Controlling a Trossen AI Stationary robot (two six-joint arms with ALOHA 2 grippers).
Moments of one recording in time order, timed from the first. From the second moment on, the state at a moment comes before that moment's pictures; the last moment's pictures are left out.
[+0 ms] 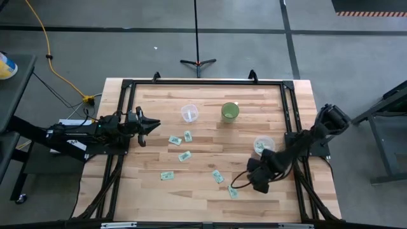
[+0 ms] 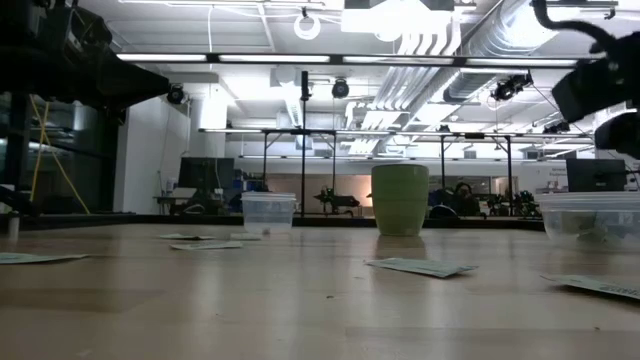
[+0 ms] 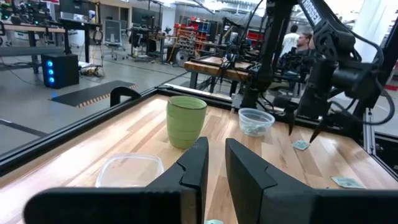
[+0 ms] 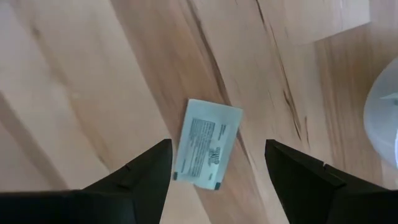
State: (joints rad) left arm 0.00 0.02 0.05 0.00 -0.25 -0.14; right arm 0.62 1.59 0.89 -0.84 -0.01 0.99
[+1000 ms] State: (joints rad) left arm 0.00 0.02 0.05 0.00 -0.25 -0.14; right arm 0.62 1.71 0.89 -0.76 -0.09 0.87
